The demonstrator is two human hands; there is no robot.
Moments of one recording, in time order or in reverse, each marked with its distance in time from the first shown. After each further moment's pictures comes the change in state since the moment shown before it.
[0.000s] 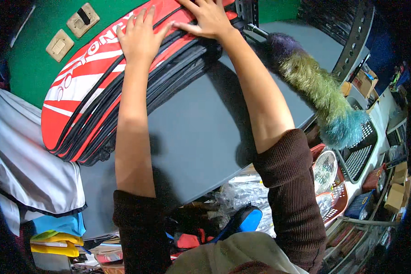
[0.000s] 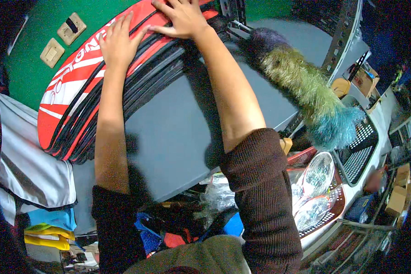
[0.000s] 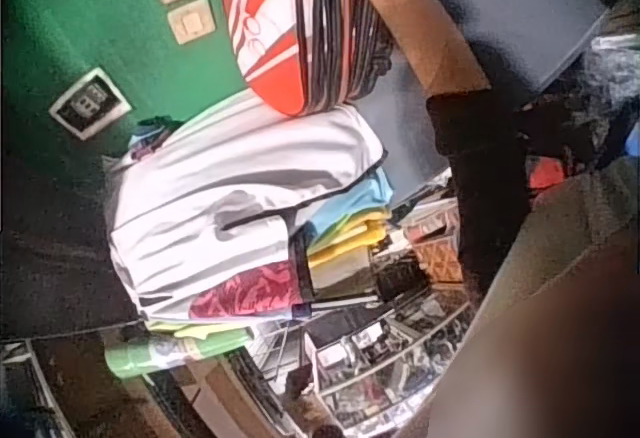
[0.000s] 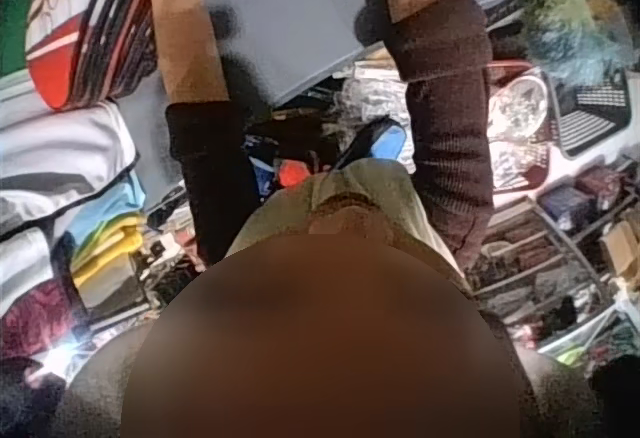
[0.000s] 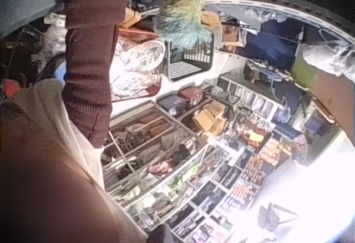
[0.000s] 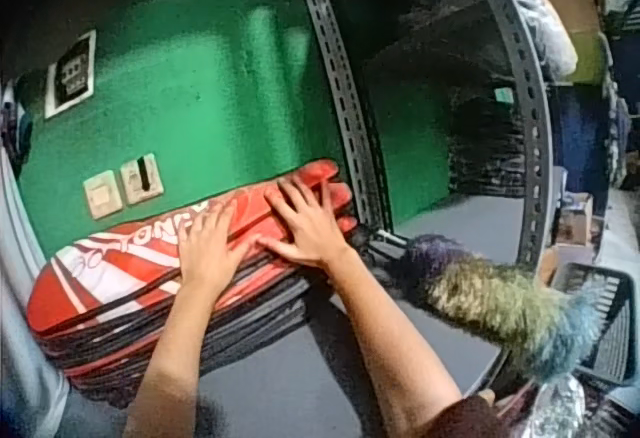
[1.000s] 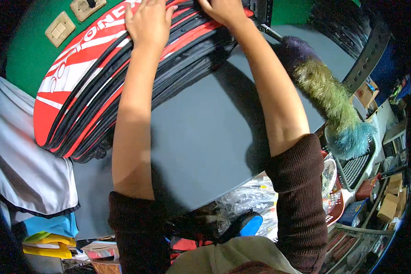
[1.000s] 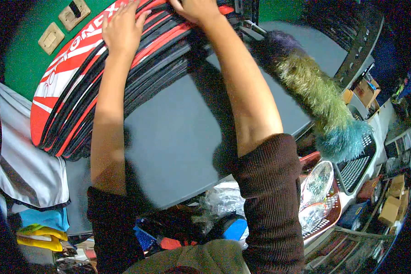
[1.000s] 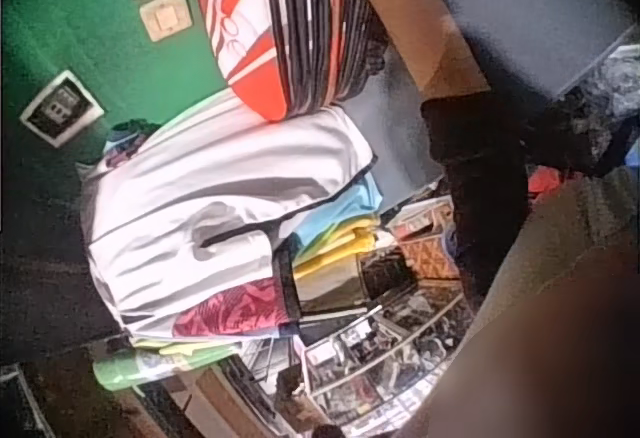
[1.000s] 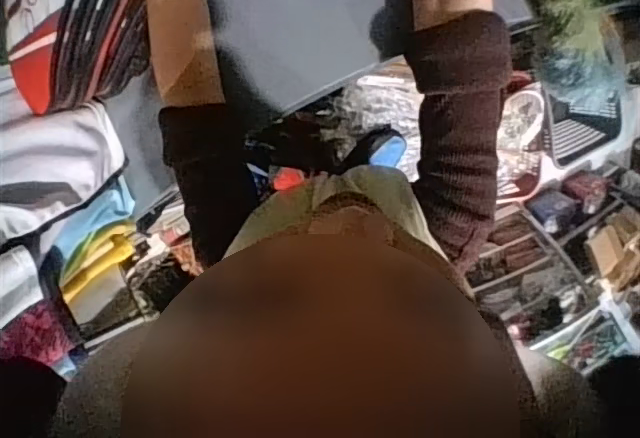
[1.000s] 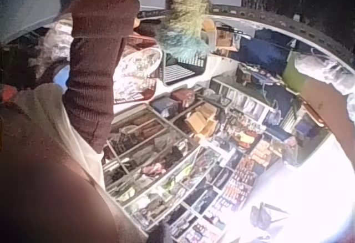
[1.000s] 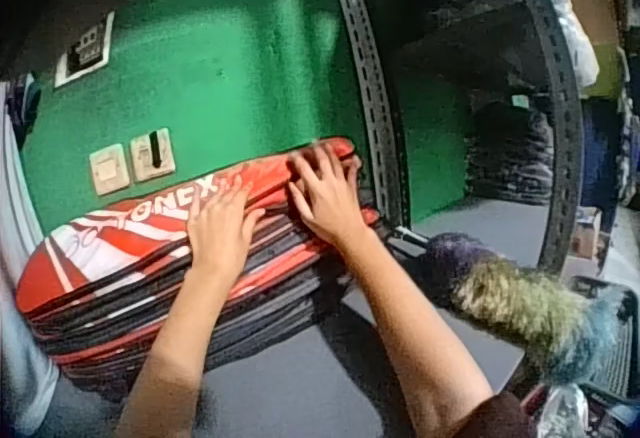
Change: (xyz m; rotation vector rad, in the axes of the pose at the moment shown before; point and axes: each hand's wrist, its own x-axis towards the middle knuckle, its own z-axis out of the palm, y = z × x) left_hand 0.007 0.006 -0.026 -0.202 0.077 -0.065; right_hand 0.021 0.001 0.013 -0.140 0.050 0.063
